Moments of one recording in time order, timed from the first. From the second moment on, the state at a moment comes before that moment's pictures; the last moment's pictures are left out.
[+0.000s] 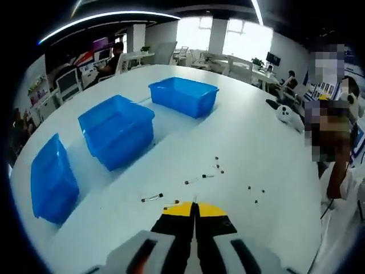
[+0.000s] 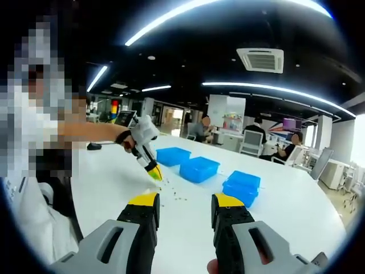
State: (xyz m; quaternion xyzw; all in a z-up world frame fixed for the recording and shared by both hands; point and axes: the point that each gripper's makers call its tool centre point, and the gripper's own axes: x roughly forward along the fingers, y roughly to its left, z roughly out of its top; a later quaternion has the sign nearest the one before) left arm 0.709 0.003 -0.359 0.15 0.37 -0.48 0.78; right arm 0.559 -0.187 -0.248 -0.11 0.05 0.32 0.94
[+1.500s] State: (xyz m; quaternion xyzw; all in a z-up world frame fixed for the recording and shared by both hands) left arm 0.595 0.093 -0.259 -0.04 0.06 -0.38 0.92; right arm 0.559 -0.183 -0.249 -0.11 0.05 0.32 0.94
